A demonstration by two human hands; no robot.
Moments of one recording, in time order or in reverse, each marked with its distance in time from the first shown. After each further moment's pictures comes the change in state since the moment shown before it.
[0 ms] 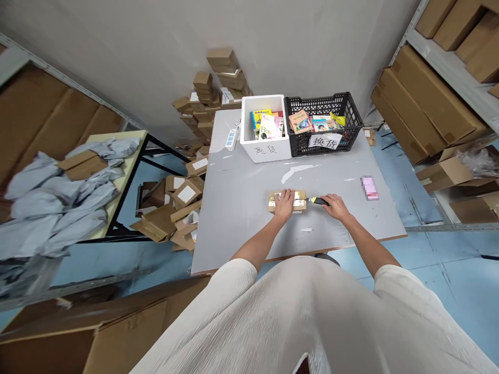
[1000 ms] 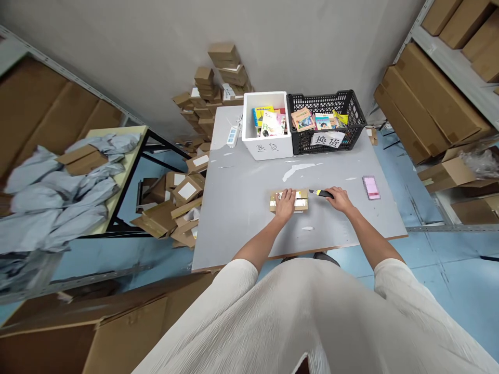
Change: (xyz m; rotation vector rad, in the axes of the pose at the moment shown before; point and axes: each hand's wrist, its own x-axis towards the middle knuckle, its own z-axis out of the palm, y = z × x) left_hand -0.010 0.000 0.002 -0.006 -0.019 -0.014; right_hand 0.021 0.019 -0.016 0.074 -0.007 0.111
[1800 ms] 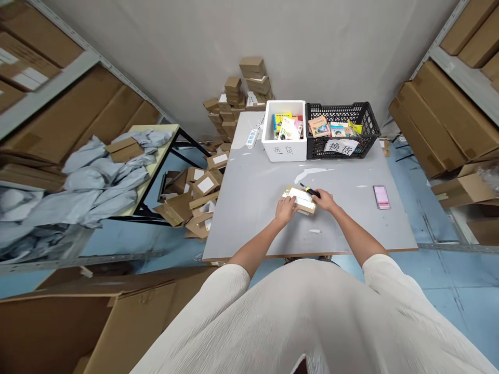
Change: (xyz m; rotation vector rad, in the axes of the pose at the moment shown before) left_hand -0.030 -0.037 -0.023 -0.043 -0.058 -0.079; right_hand 0.058 -0.094 0.039 0.248 -0.066 0.095
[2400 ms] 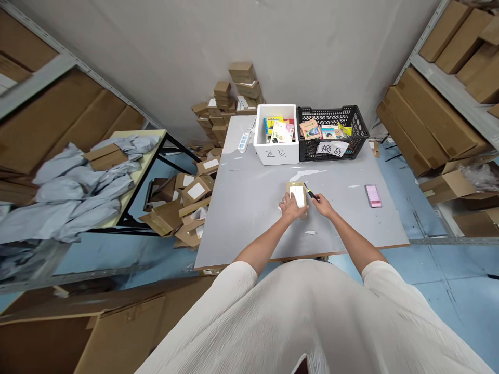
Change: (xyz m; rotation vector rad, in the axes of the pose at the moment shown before) left_hand 0.033 0.060 0.010 -0.168 -0.015 -0.283; right_hand -0.024 0.023 0.012 0.347 0.110 0.171
